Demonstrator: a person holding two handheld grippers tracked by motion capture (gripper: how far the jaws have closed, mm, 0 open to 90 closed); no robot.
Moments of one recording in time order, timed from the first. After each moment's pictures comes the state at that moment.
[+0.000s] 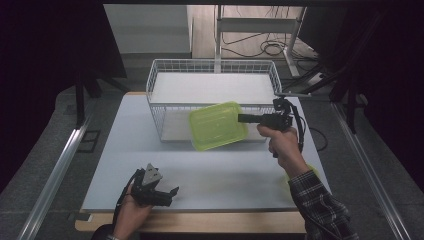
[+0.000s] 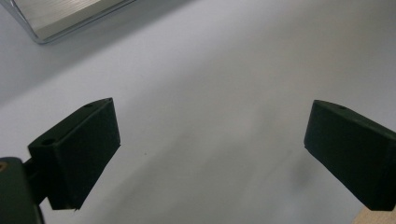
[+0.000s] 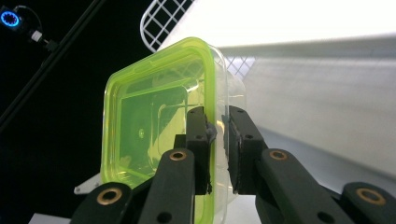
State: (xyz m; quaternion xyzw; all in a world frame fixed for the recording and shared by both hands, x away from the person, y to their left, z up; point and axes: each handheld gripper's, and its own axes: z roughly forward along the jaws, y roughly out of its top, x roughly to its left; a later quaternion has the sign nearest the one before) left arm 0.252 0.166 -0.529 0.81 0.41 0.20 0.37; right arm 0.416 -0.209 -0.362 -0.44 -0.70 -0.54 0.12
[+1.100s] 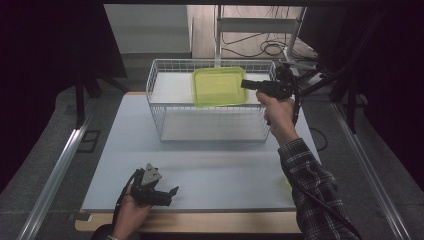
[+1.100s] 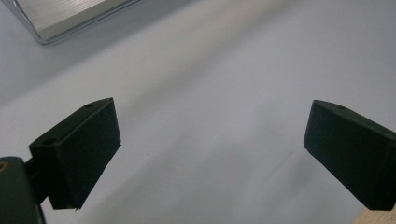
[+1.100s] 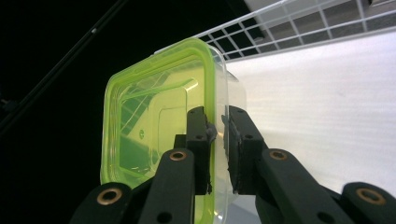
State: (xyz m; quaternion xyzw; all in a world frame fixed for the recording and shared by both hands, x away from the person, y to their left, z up) left arm 0.252 0.167 -0.529 0.81 0.41 0.20 0.37; right arm 0.472 -0.199 -0.316 -0.49 -0.66 -0.57 0.03
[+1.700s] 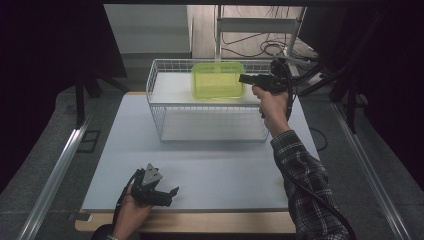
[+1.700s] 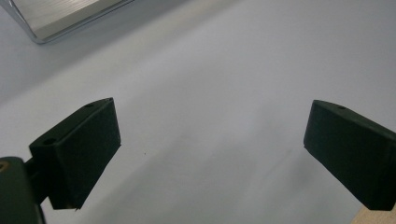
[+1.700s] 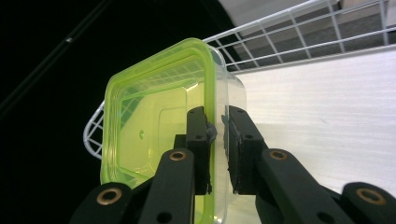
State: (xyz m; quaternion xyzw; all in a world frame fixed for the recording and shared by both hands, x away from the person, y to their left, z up) left arm 0.252 0.166 -0.529 0.81 0.41 0.20 0.37; right arm 0.491 -0.187 -0.316 -0.52 -0.65 -0.55 0.00
